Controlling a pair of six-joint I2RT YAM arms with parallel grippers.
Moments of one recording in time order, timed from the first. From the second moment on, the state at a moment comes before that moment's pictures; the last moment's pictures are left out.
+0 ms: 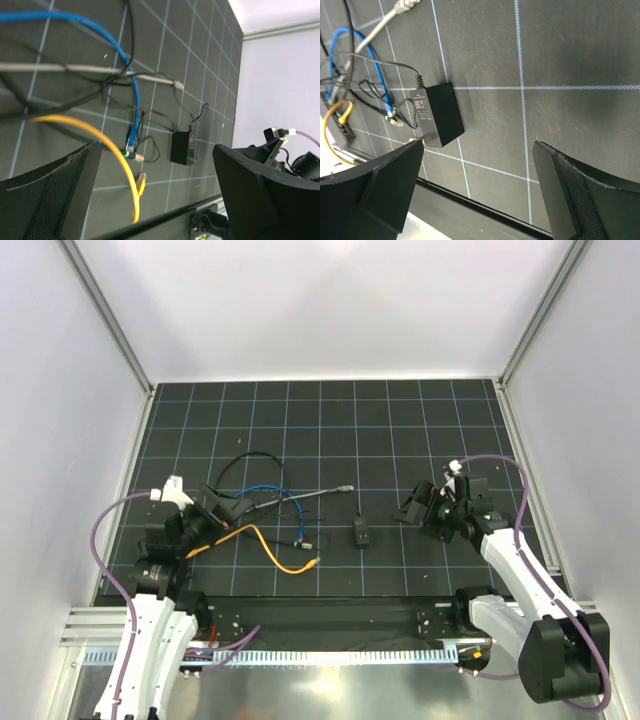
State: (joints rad) left arm -0.06 0.45 0.44 -0.41 0.35 -0.91; right arm 0.11 0.94 0.53 -0.47 -0.40 0.59
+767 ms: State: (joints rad) left arm -0.06 0.76 1.03 -0.95 -0.34 -0.75; right arm 1.06 1.74 1.31 -0.27 -0.23 0.64
